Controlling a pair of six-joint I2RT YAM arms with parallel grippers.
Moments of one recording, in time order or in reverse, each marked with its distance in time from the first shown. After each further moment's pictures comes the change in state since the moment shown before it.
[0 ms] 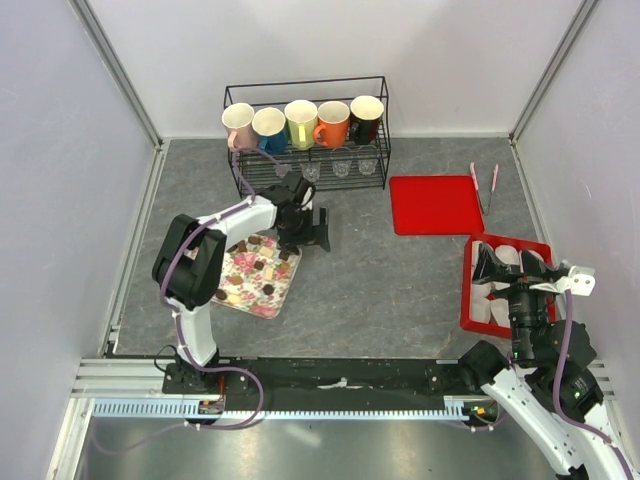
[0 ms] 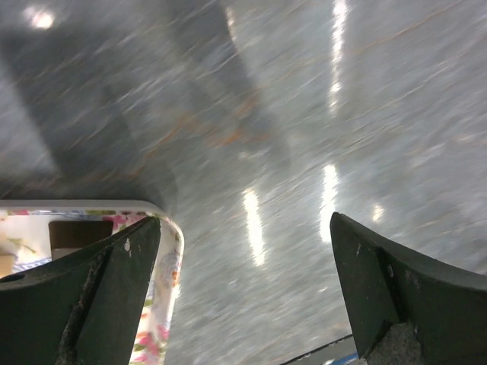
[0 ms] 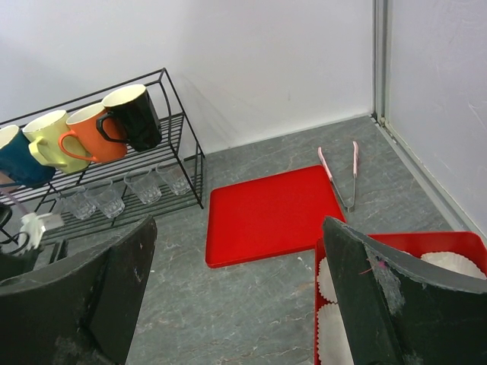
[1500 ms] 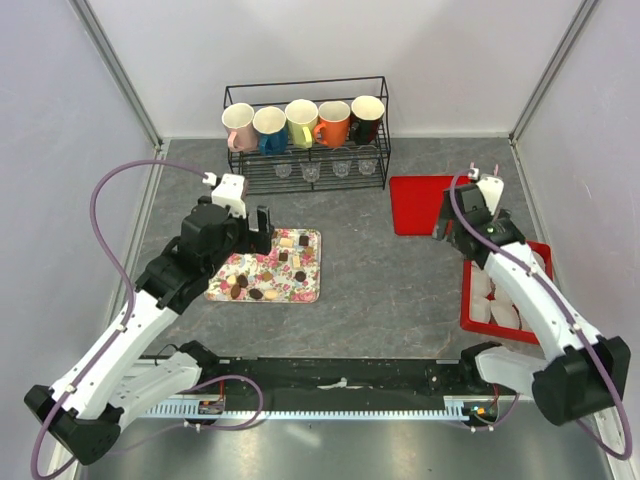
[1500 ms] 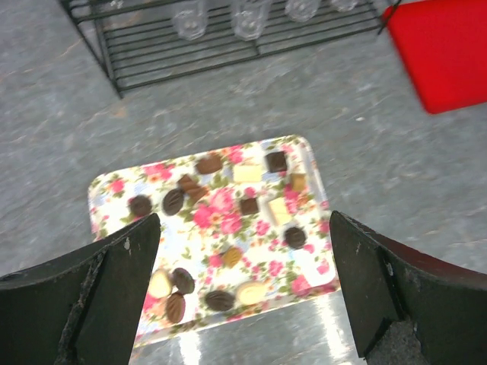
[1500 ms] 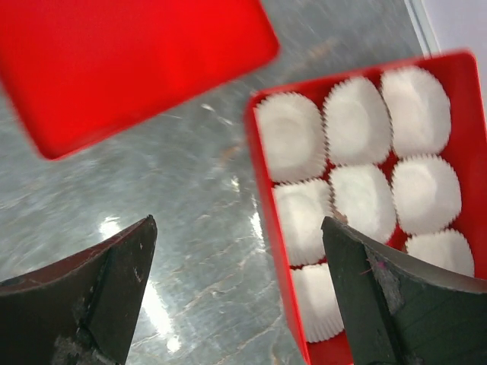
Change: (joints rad) left arm -0.074 -1.015 -0.315 0.068 -0.463 0.273; right arm -0.327 1.137 0.396 -0.373 -0.141 0.341
